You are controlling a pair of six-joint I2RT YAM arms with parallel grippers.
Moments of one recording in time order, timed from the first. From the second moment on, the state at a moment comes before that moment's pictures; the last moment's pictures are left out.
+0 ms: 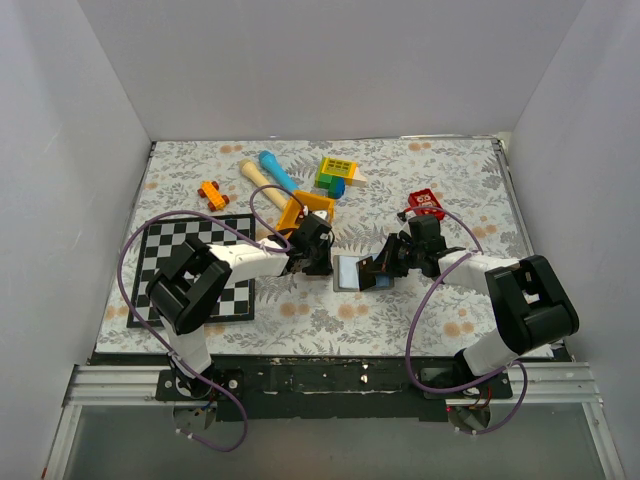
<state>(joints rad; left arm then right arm) -0.77 1.80 1.02 -0.13 -0.03 -0.65 0.38 1.53 0.62 0.09 -0.45 0.66</state>
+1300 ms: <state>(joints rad) -0.76 1.79 1.01 -0.10 0.07 -0.69 0.38 1.53 0.62 0.09 -0.45 0.66</state>
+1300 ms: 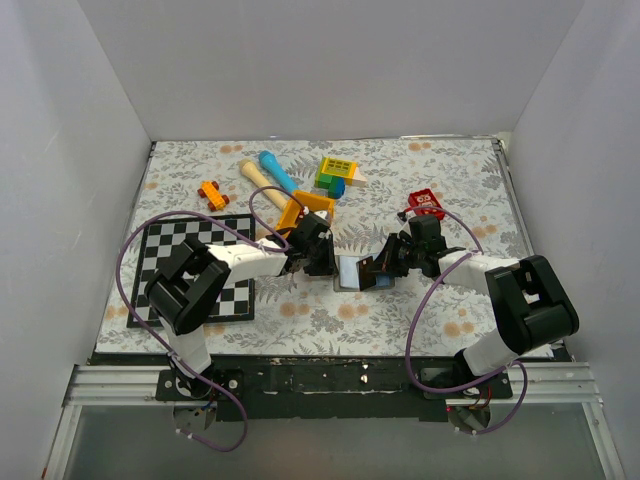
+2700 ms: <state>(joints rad) -0.75 1.82 1.01 -0.08 0.08 -0.68 0.36 1.59 0.58 0.25 -0.56 0.64</state>
